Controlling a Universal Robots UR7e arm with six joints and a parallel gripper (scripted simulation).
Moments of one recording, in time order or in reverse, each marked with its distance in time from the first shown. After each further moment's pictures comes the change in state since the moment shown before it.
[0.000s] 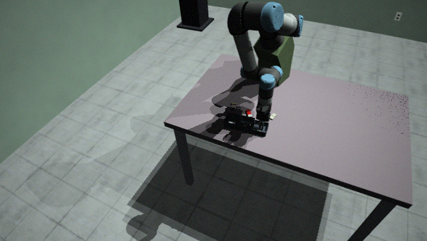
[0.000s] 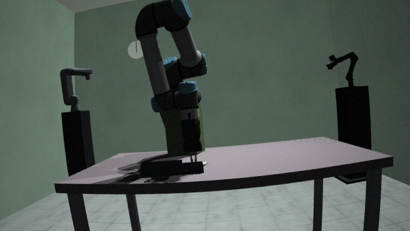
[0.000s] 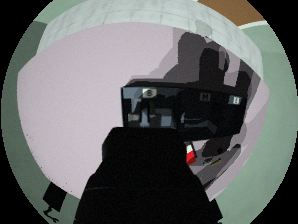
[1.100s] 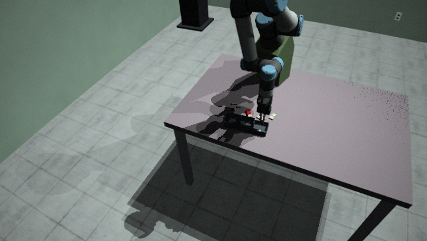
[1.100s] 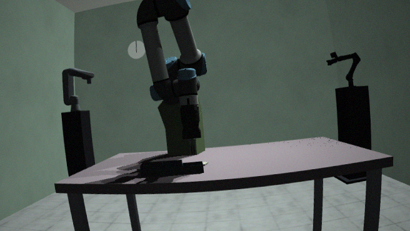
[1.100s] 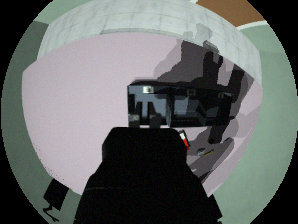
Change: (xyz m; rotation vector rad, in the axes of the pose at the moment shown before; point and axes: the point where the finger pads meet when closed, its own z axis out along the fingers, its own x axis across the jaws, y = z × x) arm 0.000 0.000 -0.054 0.002 0.000 0.000
